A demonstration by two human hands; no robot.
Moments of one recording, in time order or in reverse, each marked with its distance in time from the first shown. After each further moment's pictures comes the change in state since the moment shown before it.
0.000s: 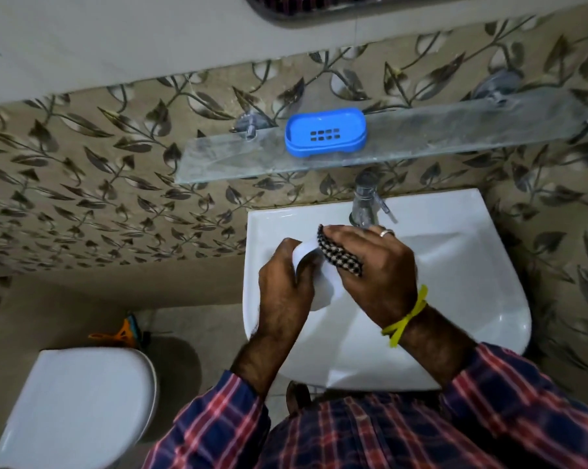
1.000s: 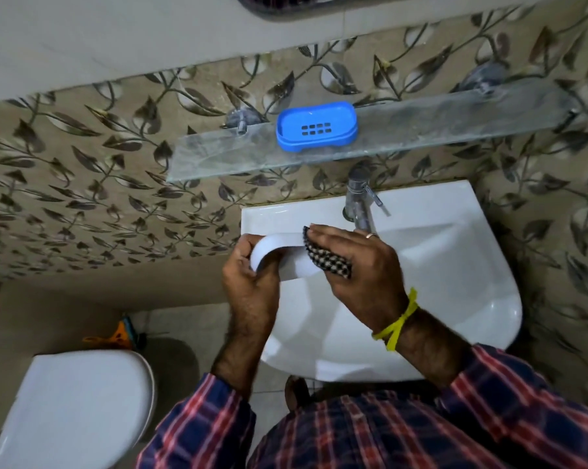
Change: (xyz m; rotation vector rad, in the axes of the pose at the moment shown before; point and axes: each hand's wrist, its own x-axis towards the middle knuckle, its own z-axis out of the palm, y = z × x) left_hand 0.002 -0.015 -0.022 -0.311 0.218 -0.045; right_hand -0.006 -0.016 0.001 0.167 -0.056 0.090
